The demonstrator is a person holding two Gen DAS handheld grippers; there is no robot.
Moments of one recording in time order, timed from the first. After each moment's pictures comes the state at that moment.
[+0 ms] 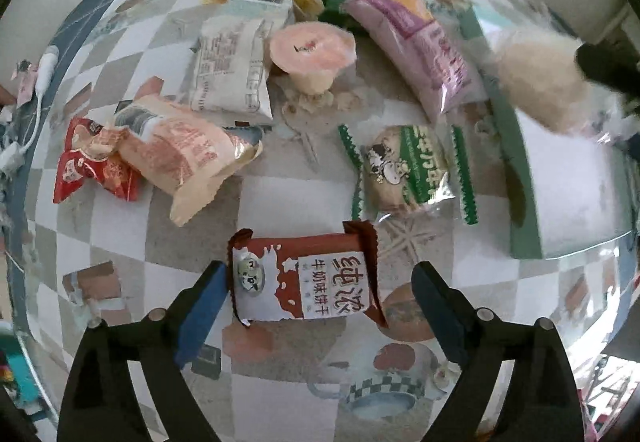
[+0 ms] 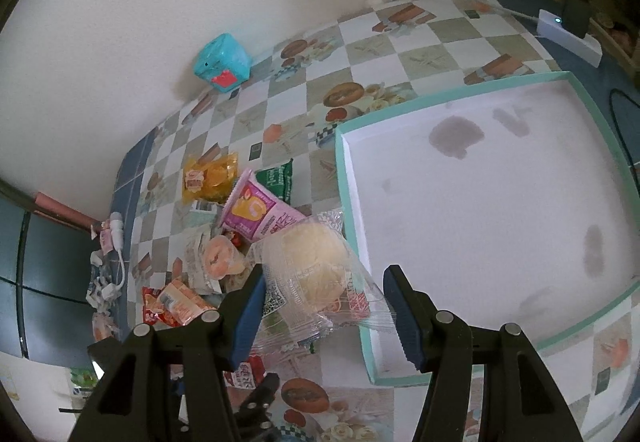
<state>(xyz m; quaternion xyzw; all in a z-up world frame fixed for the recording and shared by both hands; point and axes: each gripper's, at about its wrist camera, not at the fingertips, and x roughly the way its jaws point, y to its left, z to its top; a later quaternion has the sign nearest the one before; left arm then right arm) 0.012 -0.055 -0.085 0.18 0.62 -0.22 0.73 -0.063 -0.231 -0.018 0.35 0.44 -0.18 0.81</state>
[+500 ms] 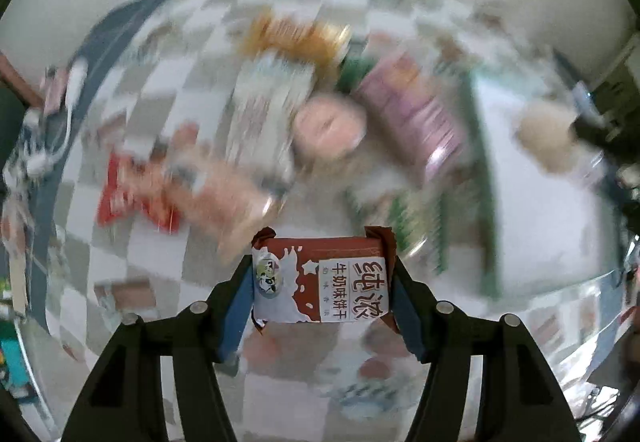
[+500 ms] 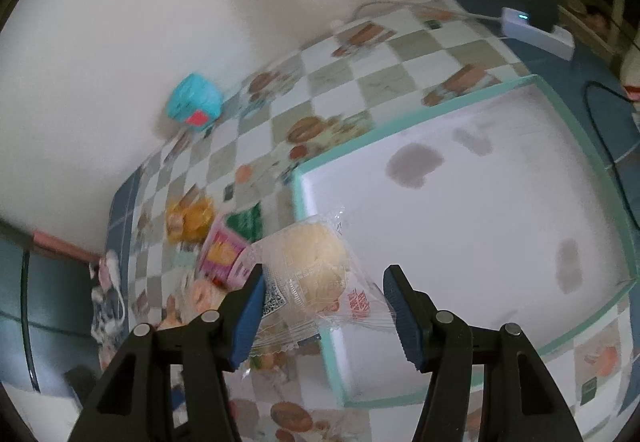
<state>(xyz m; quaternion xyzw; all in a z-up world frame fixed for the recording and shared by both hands) 0.033 -0.065 -0.023 0.15 0.58 -0.21 0.77 -0.079 -0.278 -0.014 0.39 0.41 -0.22 0.79</state>
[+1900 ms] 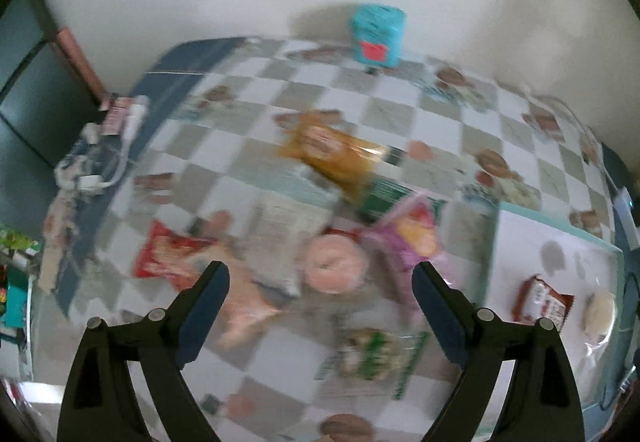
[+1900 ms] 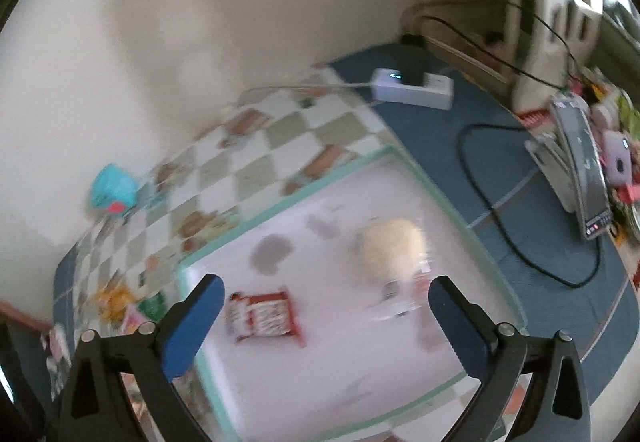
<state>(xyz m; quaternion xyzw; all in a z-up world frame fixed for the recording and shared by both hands) 0.066 -0.094 0.013 0.10 0.51 -0.07 0.85 -0.145 -0.334 0.015 0.34 0.35 -0.37 0.79</state>
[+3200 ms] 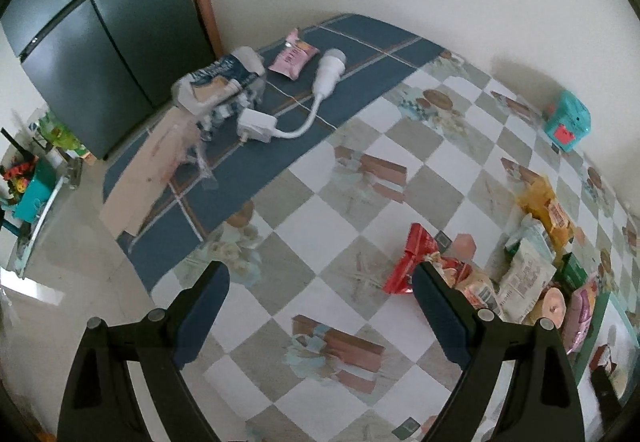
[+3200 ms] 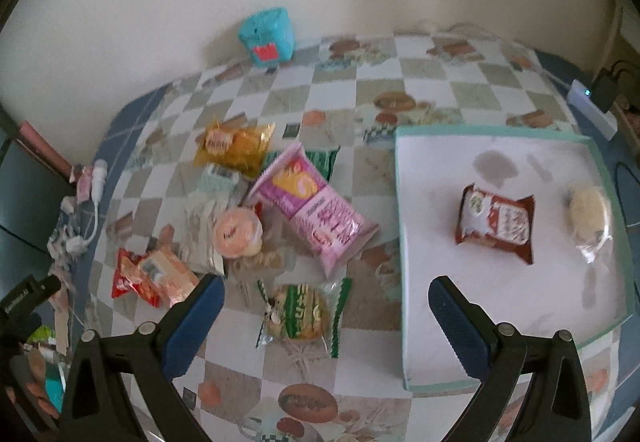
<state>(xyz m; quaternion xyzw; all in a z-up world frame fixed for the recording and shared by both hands) 0.108 0.136 0.012 -0.02 0.53 0.07 0.84 -0.027 -0.165 -0.017 0.22 0.47 -0.19 0.84</state>
